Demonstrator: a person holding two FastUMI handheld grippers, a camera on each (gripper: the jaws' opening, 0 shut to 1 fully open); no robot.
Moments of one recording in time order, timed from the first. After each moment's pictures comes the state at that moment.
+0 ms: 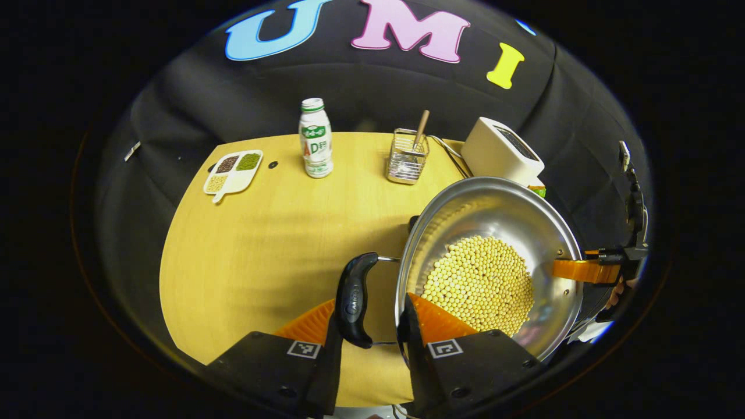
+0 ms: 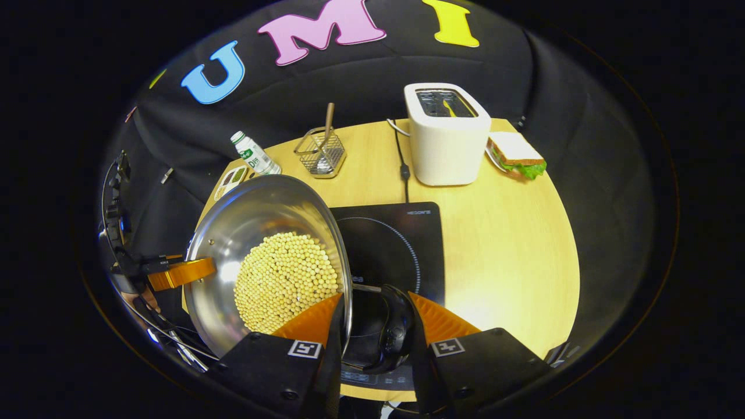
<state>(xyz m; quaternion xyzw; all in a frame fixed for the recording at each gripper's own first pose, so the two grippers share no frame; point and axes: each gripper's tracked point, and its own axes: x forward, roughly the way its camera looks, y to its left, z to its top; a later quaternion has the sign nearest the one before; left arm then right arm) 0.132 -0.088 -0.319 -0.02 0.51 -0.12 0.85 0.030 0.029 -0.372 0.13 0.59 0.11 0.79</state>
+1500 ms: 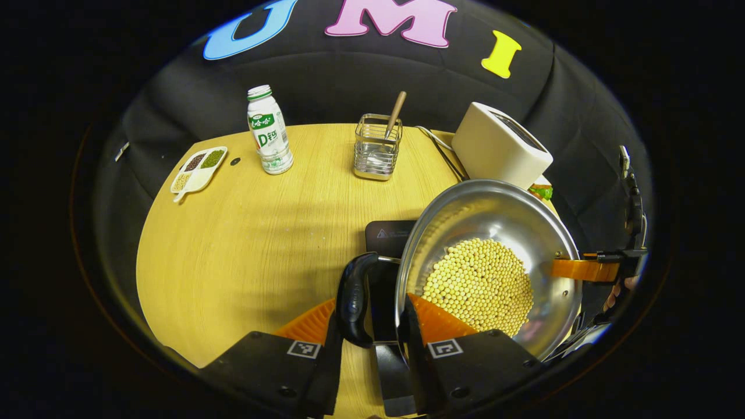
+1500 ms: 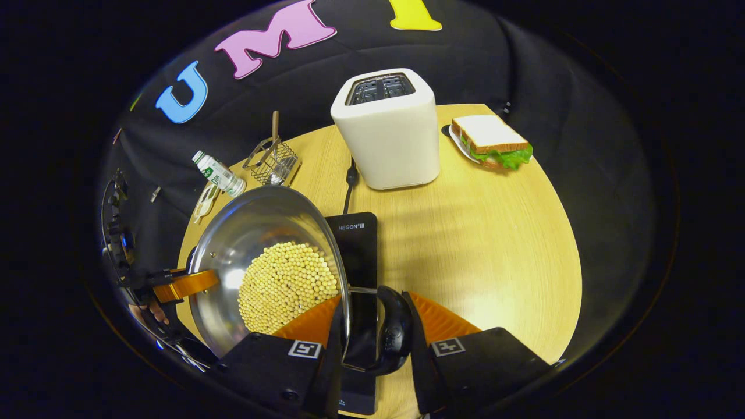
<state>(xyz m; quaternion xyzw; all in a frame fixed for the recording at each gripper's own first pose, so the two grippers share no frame) 0.162 -0.158 -0.378 -0.03 0.51 -0.11 0.85 0.063 -0.027 -0.438 0.16 0.58 0.09 0.79</state>
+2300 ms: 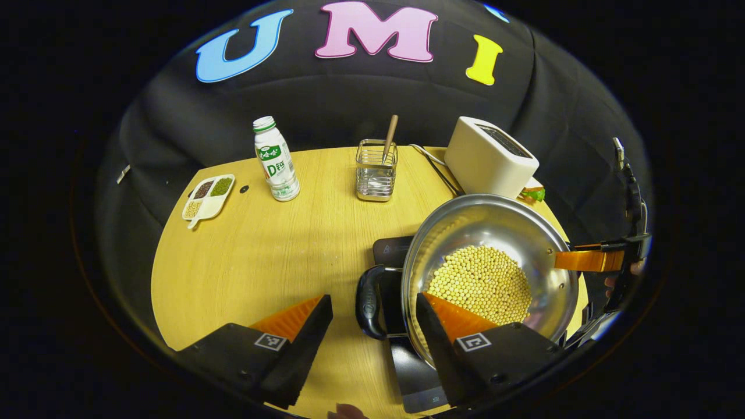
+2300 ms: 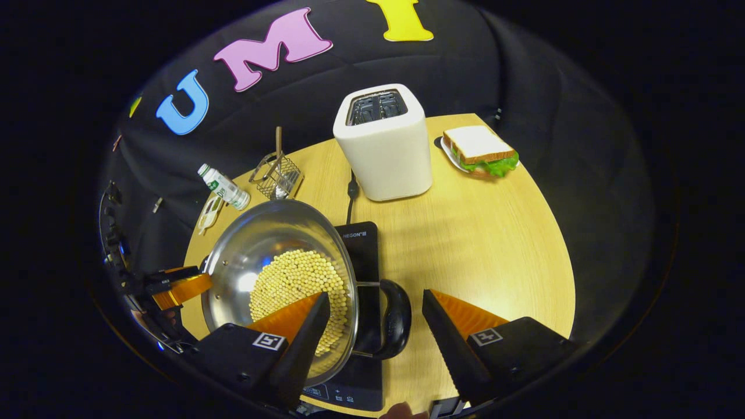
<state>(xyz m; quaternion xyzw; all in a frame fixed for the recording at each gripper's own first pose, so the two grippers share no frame) 0.163 -0.143 -0.340 0.01 0.46 -0.12 0.88 0.064 -0.036 -0.399 0.18 0.56 0.07 0.81</state>
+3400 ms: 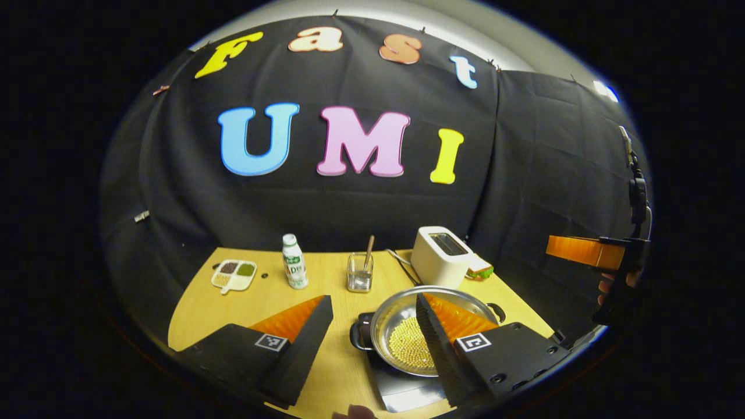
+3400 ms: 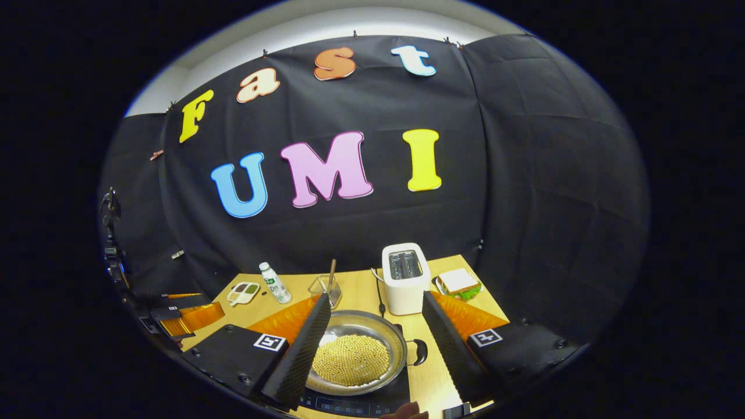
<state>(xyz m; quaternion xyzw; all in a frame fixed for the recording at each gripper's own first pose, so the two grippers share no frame) 0.112 -0.134 -0.105 -0.01 0.20 -0.15 0.97 0.068 -0.033 -0.128 0.14 0.23 0.03 0.96</state>
